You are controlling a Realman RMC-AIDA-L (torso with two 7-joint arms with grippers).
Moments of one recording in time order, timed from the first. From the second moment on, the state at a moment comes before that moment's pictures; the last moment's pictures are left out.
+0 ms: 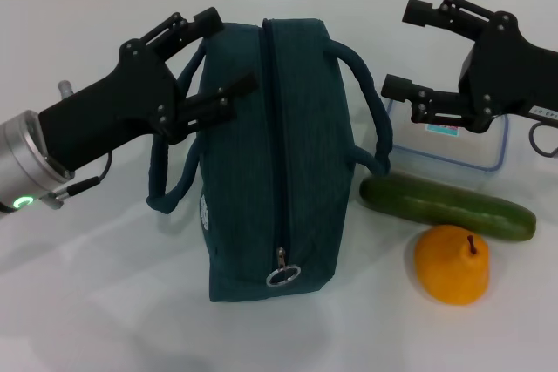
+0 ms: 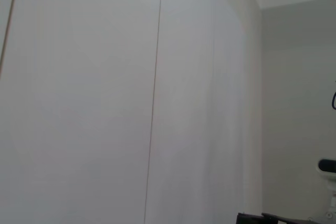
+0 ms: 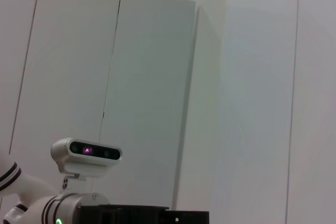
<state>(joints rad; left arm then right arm) -0.43 -1.99 1.18 0.30 1.03 1.73 -0.85 0.59 1.90 -1.55 -0.45 -0.85 -1.55 0.81</state>
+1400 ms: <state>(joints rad) -0.34 -1.99 1.02 0.67 1.37 1.55 -1.47 0.57 1.93 -1.50 -0.48 -0.85 -1.53 0.79</state>
